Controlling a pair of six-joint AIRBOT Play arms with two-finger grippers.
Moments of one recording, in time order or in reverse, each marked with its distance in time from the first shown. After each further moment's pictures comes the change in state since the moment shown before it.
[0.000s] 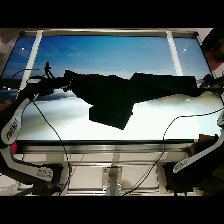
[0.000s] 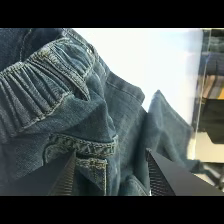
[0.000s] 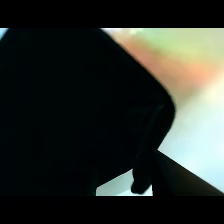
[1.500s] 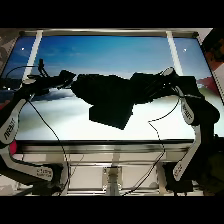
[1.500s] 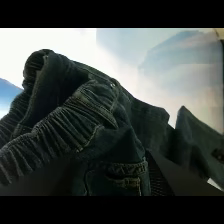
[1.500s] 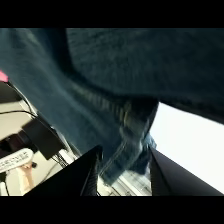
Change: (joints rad) left arm 0.053 0.003 0.000 0.001 0.039 0.214; right arm 0.635 -0.045 -0.336 0.527 0.313 -0.209
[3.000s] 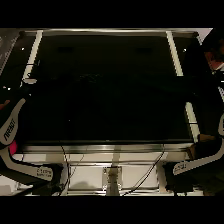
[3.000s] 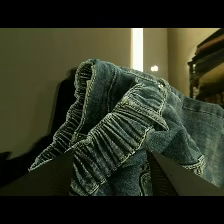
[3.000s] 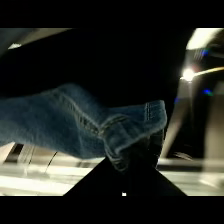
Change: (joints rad) left arm -0.005 0.008 0.004 0.187 0.122 0.026; right arm -0.538 0.327 -0.005 -0.535 0.134 0.077
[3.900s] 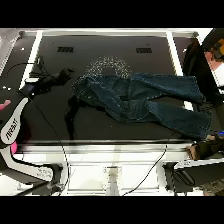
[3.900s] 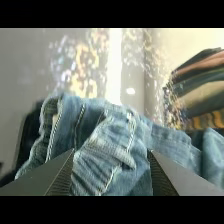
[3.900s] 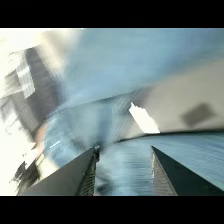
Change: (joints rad) left arm -0.048 -0.022 0.039 -0.164 0.058 0.052; right arm -0.401 -0.003 0.000 0.677 -0.167 -0.093
